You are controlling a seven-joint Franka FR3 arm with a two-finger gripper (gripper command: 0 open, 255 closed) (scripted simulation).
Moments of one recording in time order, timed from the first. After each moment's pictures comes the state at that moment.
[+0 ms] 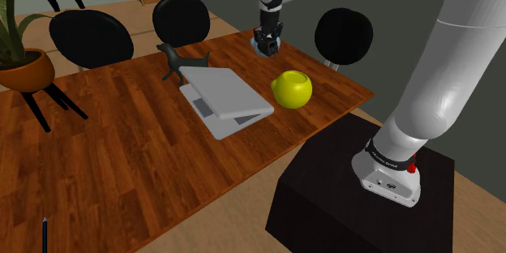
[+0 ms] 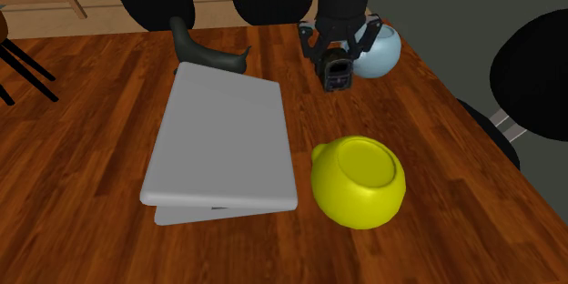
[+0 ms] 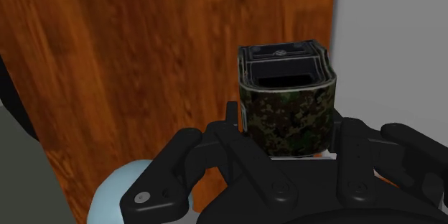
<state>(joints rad) -0.16 0.19 -0.06 -1.93 -0.06 2.16 0.13</state>
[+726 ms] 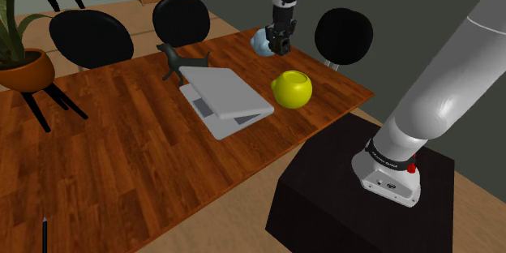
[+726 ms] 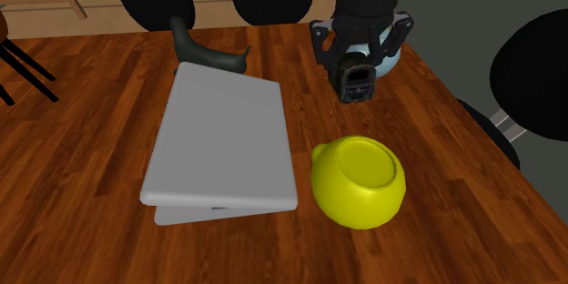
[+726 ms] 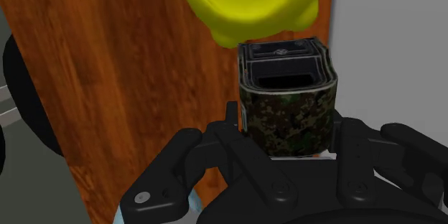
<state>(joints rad) -0.15 -0.03 -0.06 -2.13 -0.08 2.14 0.14</state>
